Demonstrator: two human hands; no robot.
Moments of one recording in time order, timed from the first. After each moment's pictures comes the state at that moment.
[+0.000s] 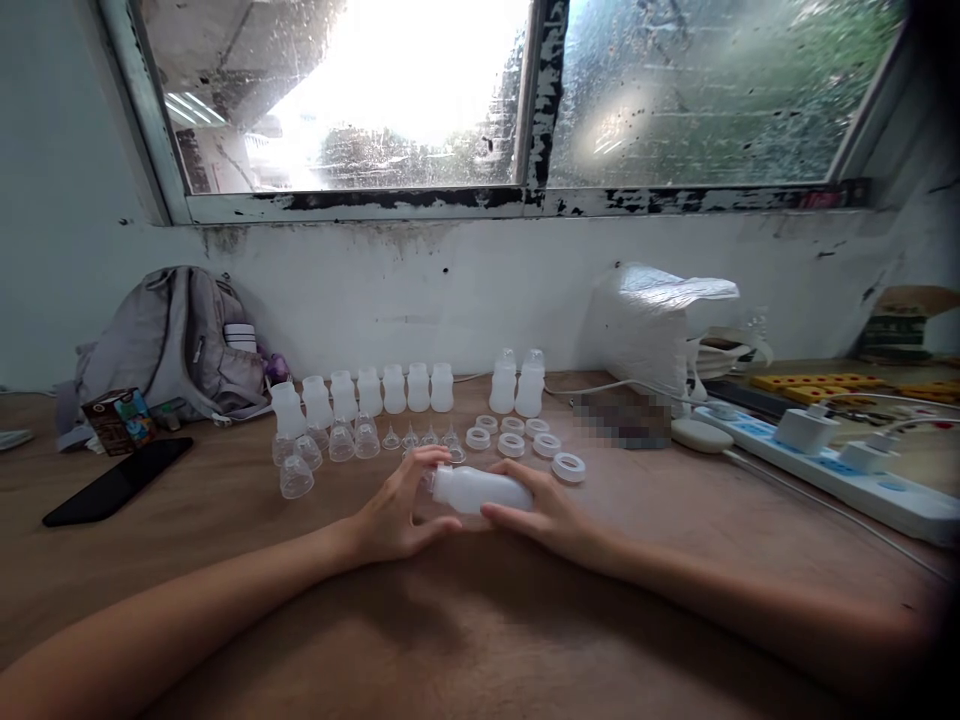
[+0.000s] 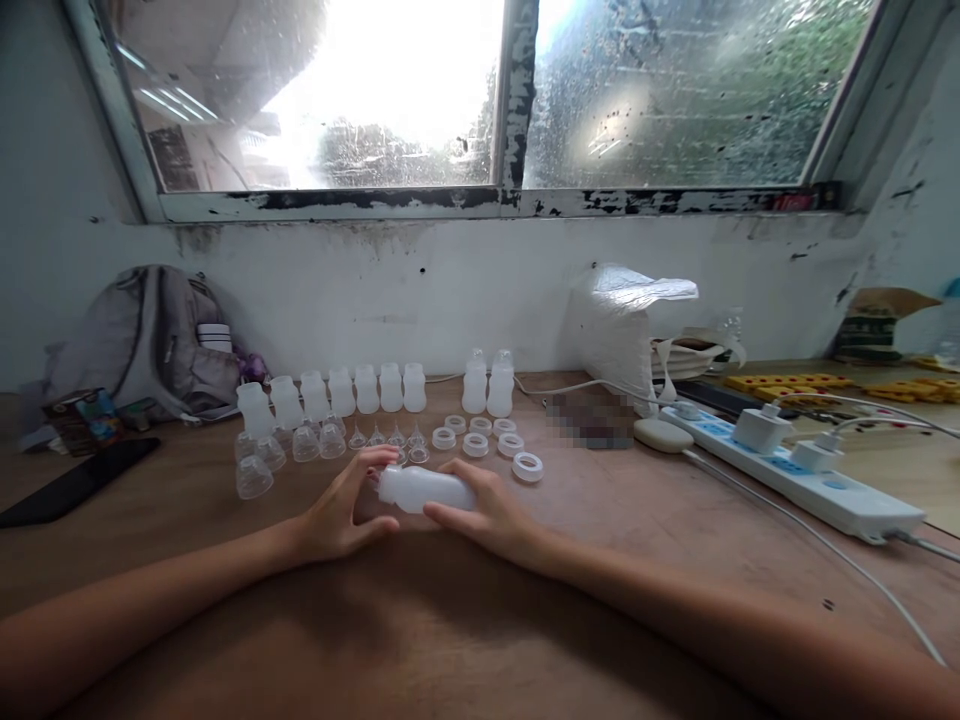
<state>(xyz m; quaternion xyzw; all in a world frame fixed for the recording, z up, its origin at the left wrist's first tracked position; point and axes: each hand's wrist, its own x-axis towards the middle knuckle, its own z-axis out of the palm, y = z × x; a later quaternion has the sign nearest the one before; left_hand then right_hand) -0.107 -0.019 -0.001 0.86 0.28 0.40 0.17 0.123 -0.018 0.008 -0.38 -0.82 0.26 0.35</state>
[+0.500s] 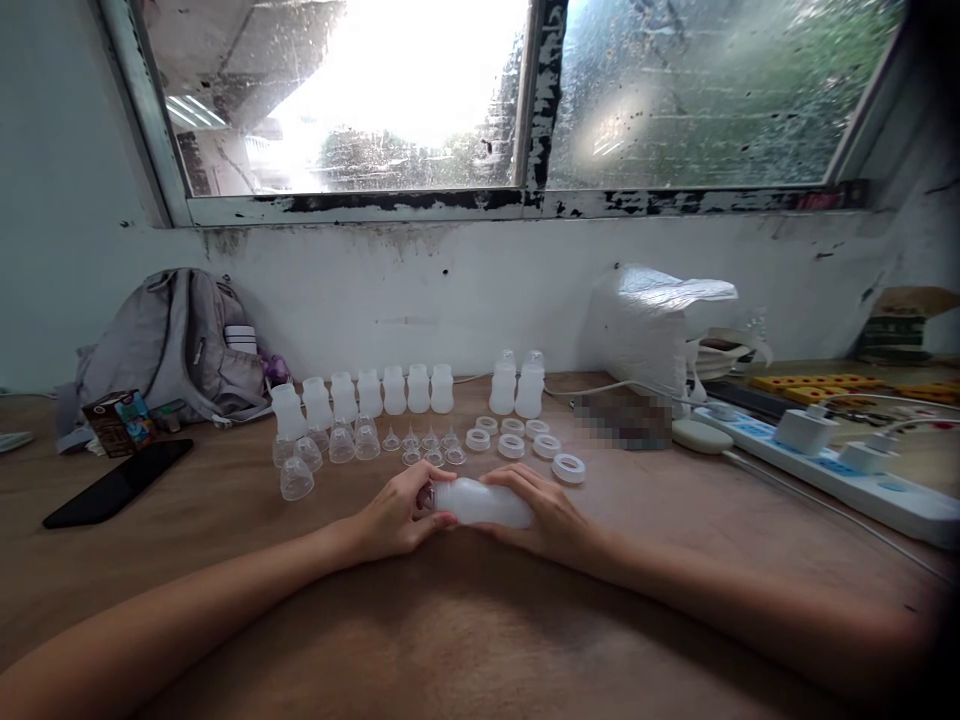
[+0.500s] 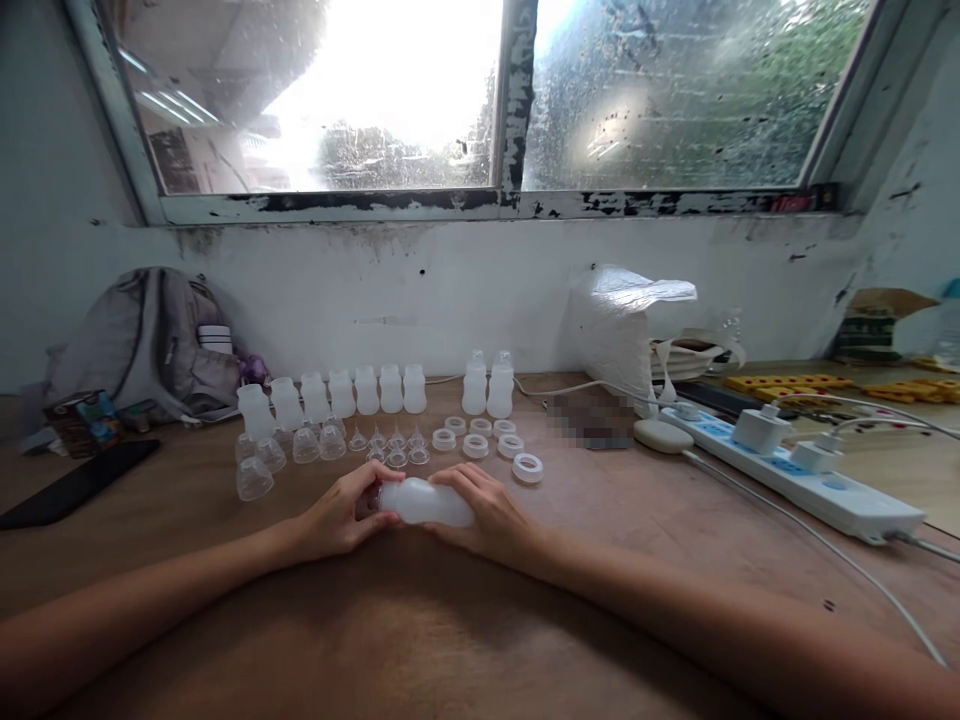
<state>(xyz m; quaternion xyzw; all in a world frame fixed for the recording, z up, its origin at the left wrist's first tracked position) -0.107 -0.019 0.001 0.85 0.34 0.34 0.23 0.126 -0.013 -0.006 -0.28 -0.89 0.01 0.37</state>
